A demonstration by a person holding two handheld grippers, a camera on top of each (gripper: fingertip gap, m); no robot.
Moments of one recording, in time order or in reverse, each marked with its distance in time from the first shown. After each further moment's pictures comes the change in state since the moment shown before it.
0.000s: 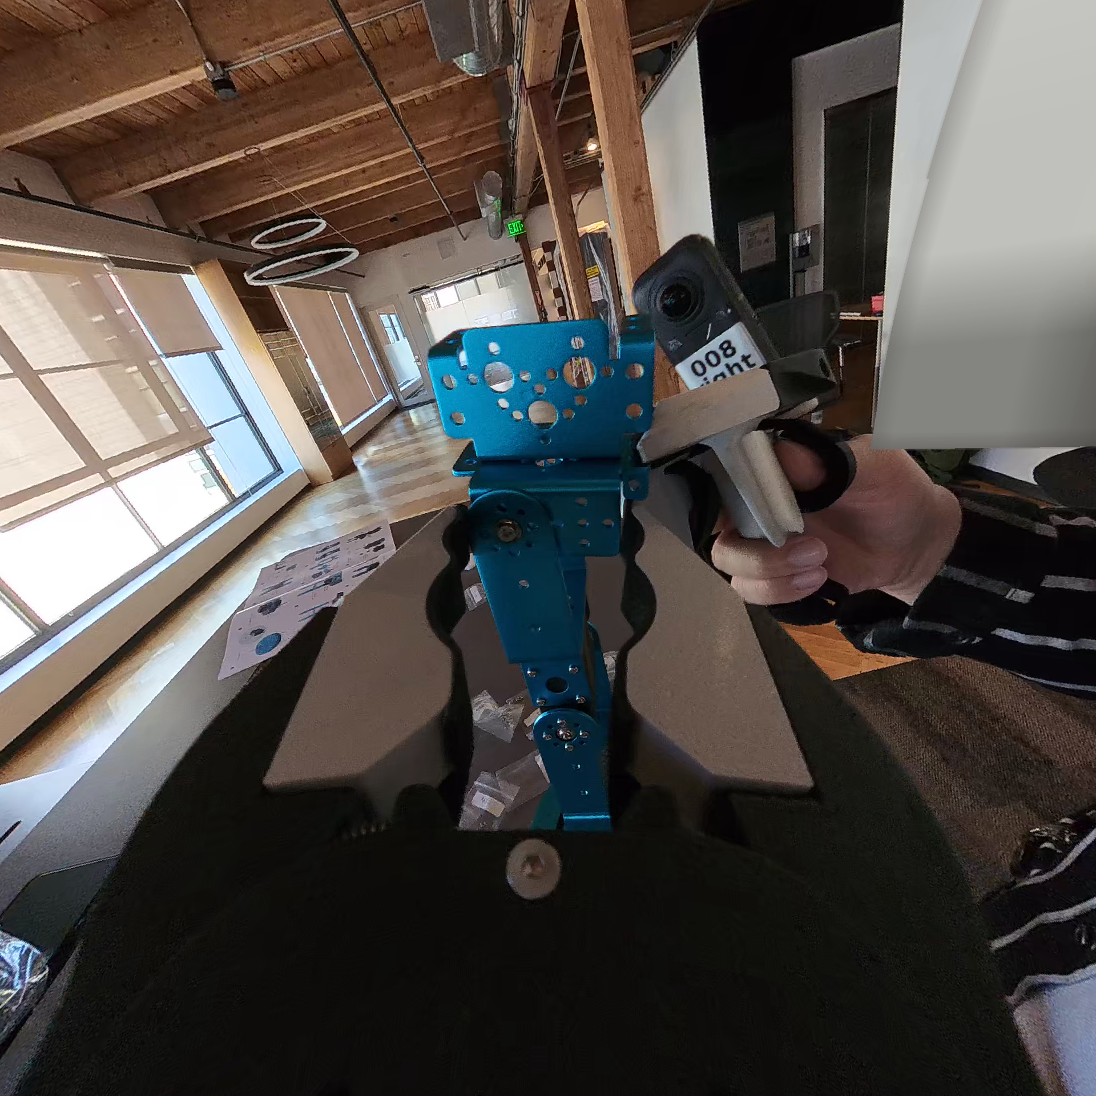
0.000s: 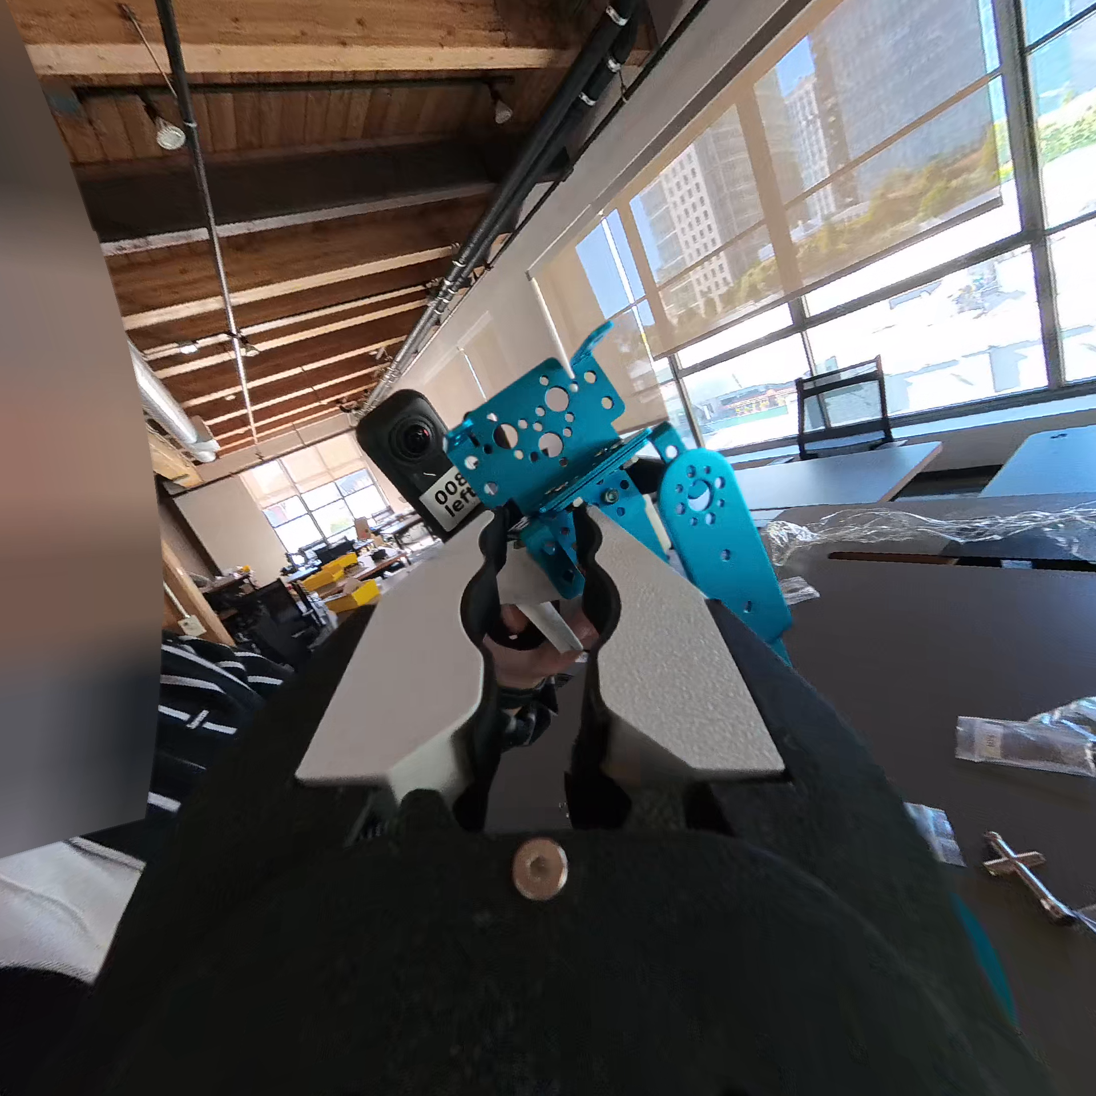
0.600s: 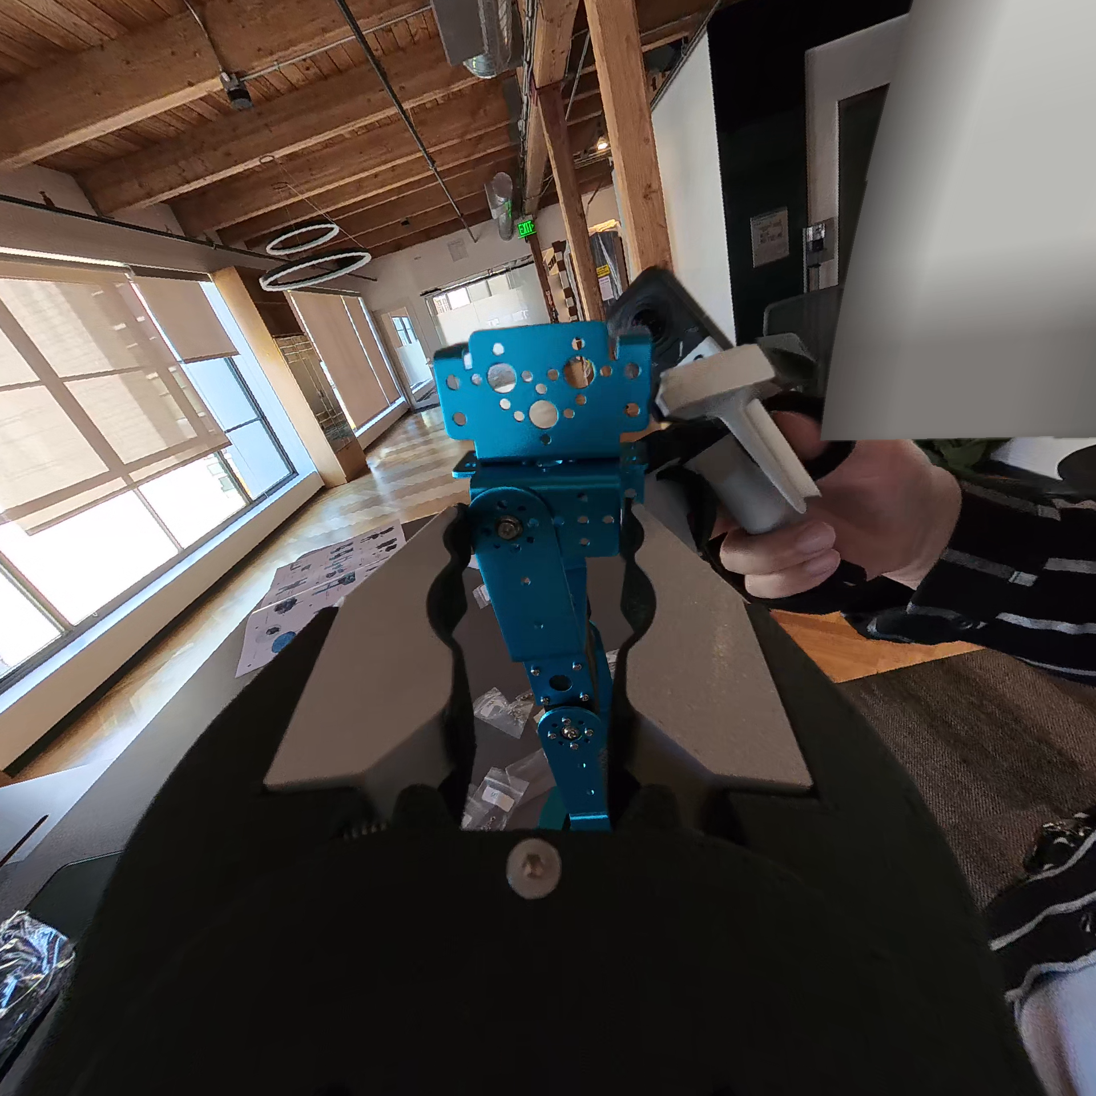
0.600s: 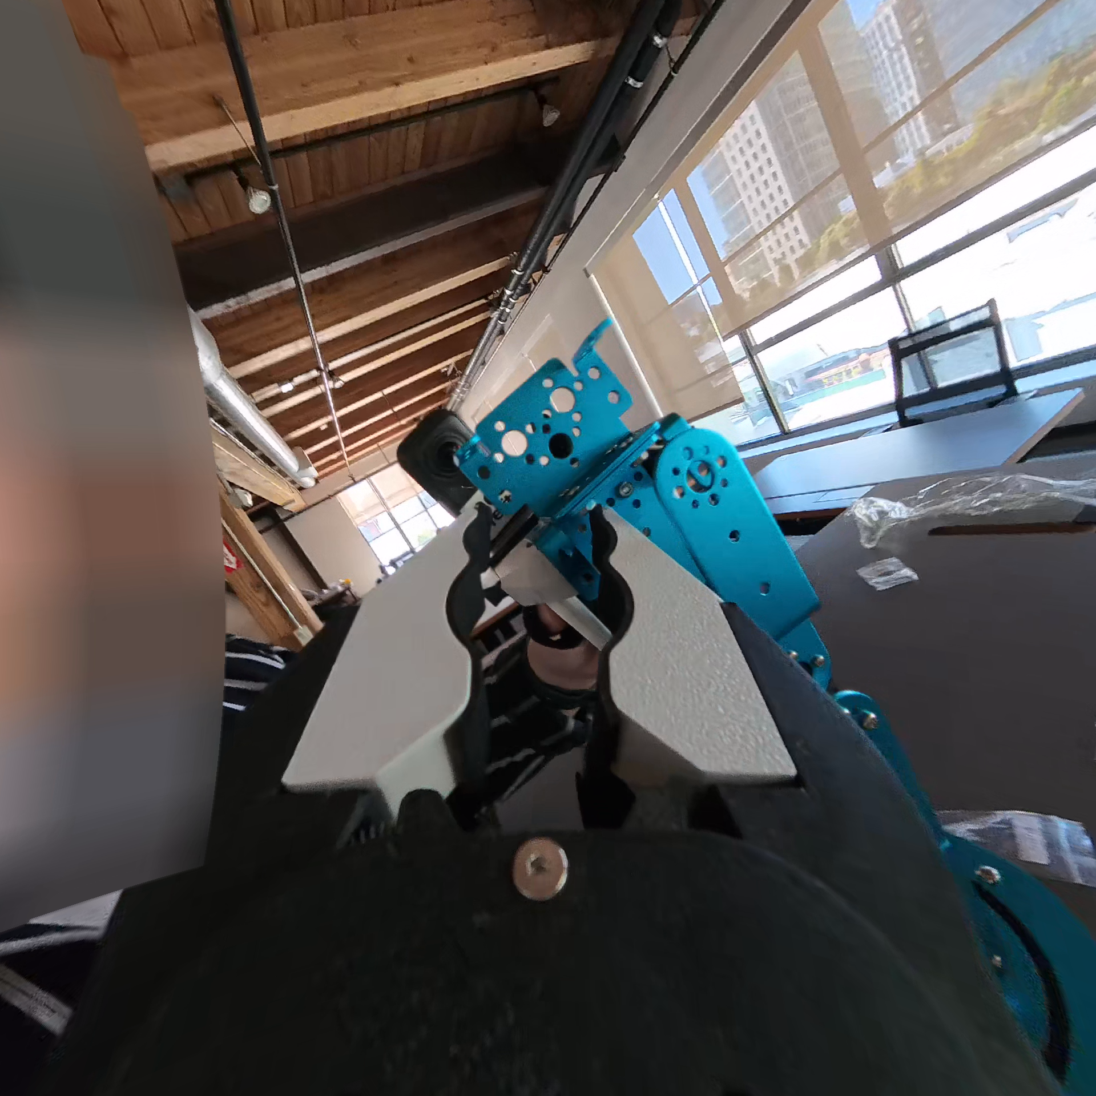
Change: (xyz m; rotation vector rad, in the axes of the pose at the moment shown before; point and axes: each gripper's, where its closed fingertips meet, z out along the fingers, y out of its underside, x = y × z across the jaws) left arm 0.000 0.001 -0.002 0.001 -0.020 0.016; right arm -0.003 0.000 -0.001 -0.002 -0.103 0.148
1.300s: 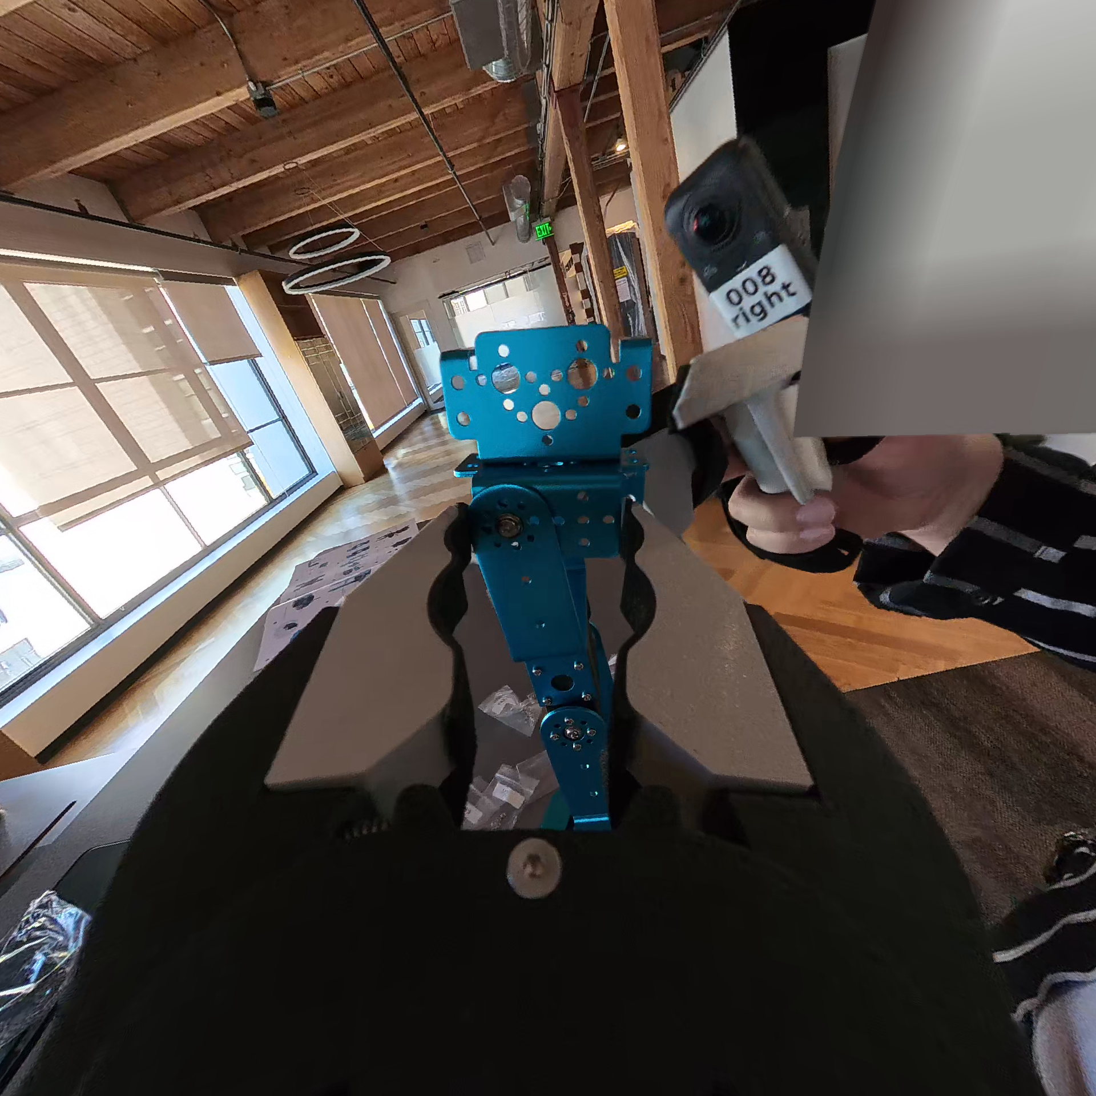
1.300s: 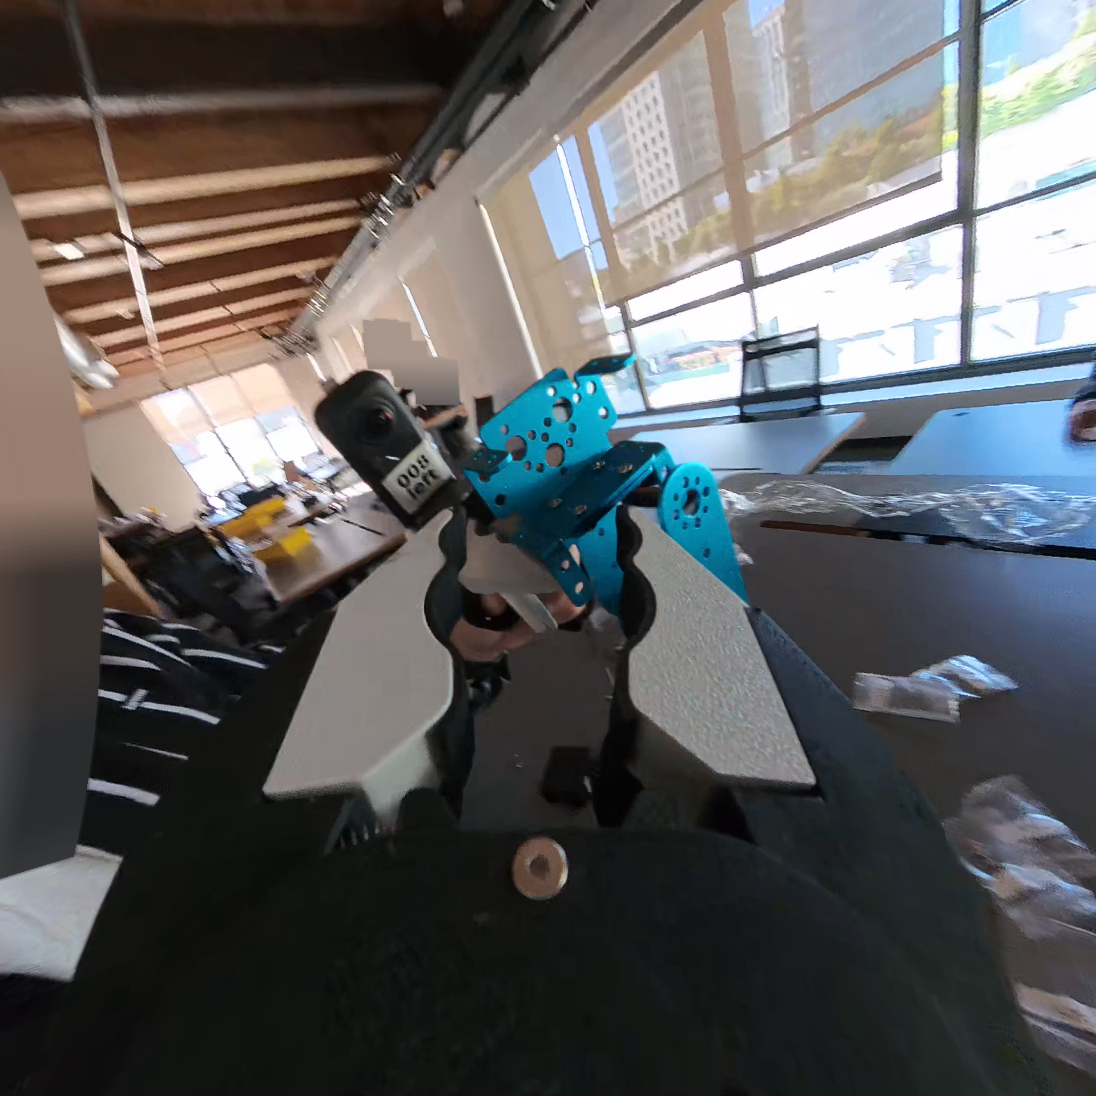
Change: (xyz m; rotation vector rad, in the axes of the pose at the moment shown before) left arm -0.003 0.000 -0.001 0.003 -0.030 0.007; right arm 0.008 -0.005 -0.005 -0.105 0.207 -0.234
